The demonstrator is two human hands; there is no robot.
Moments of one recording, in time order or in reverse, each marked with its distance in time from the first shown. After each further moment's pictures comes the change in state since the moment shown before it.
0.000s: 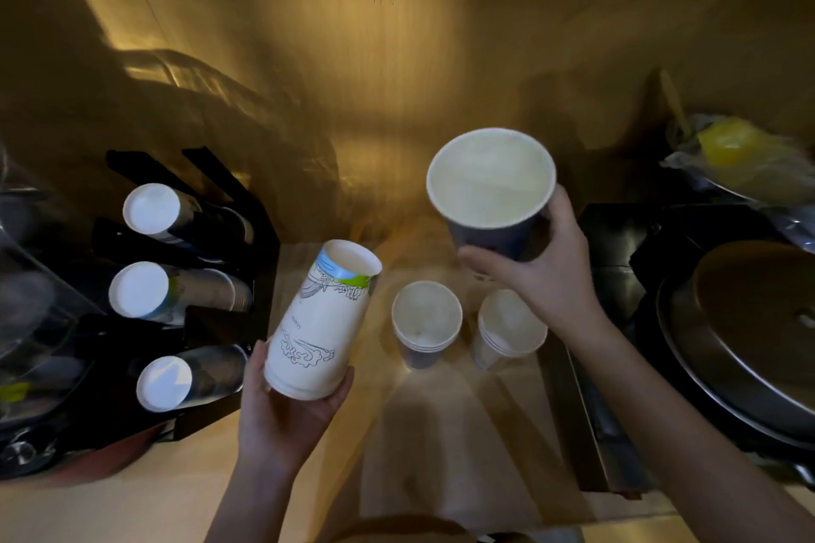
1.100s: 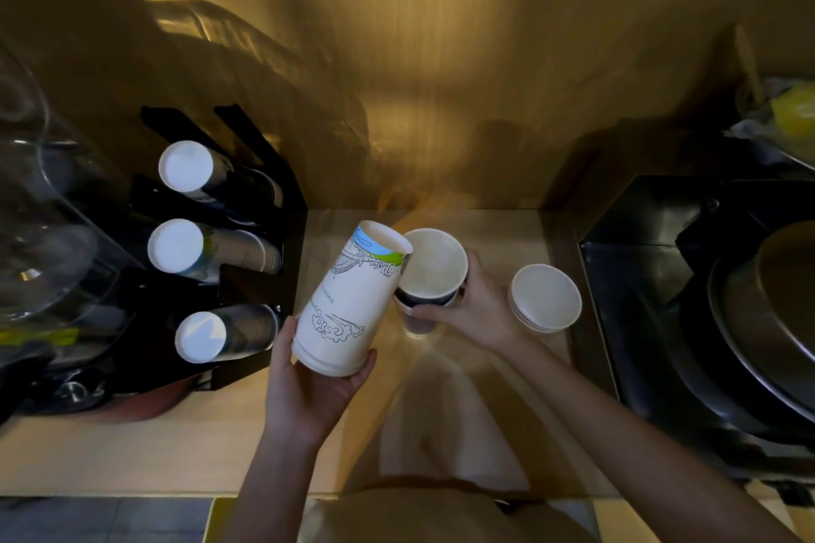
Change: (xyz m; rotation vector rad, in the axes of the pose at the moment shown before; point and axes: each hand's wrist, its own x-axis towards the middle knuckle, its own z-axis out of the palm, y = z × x) left_hand -0.006 -0.004 -0.018 0.006 -0.001 -0.006; right_hand -0.040 0.083 0.096 -0.067 -0.345 0.382
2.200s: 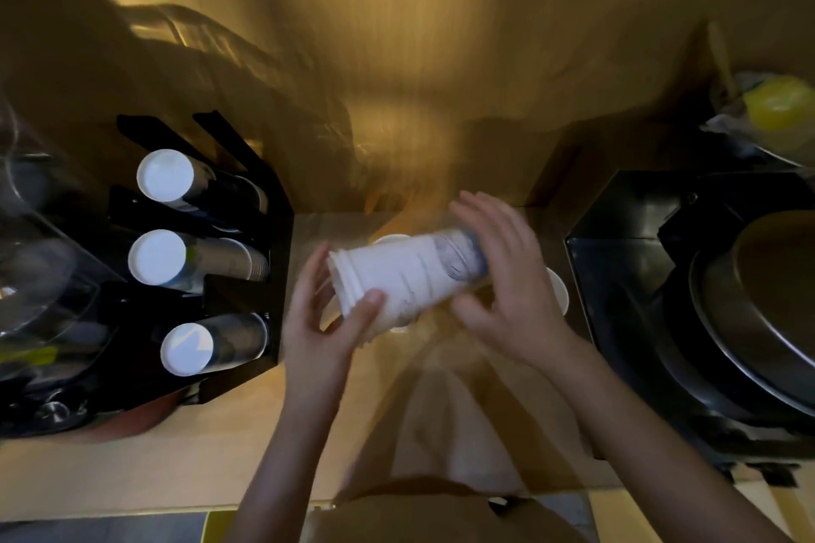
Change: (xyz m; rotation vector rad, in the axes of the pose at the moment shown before) left_hand -0.016 0.000 0.069 0.859 0.026 0.706; right_hand -0.040 -0.062 -0.049 -0.365 0.210 -0.518
